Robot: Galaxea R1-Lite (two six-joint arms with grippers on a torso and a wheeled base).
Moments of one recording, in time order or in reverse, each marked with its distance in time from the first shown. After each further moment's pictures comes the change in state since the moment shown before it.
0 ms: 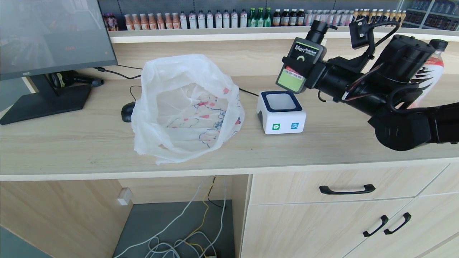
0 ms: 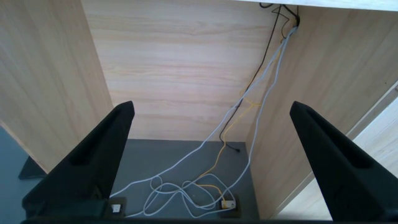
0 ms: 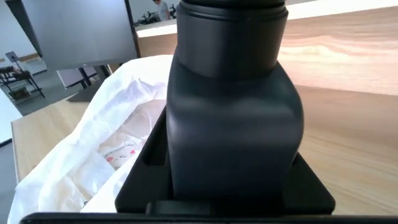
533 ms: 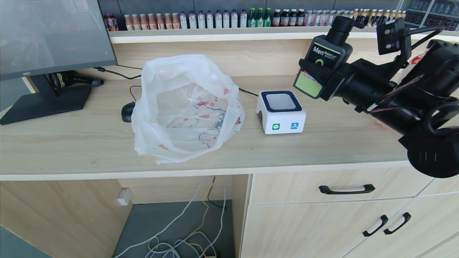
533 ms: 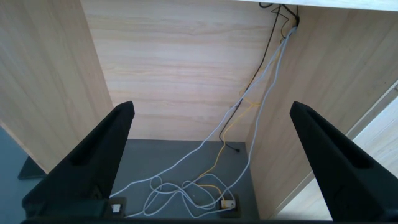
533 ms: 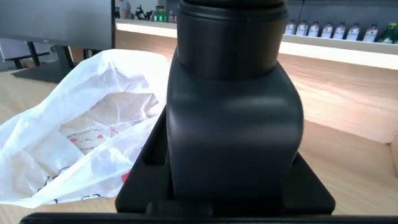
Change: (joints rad) left arm 0.000 0.000 0.000 0.000 0.000 0.000; right arm 0.021 -0.159 0.286 -0.174 -0.113 -0.279
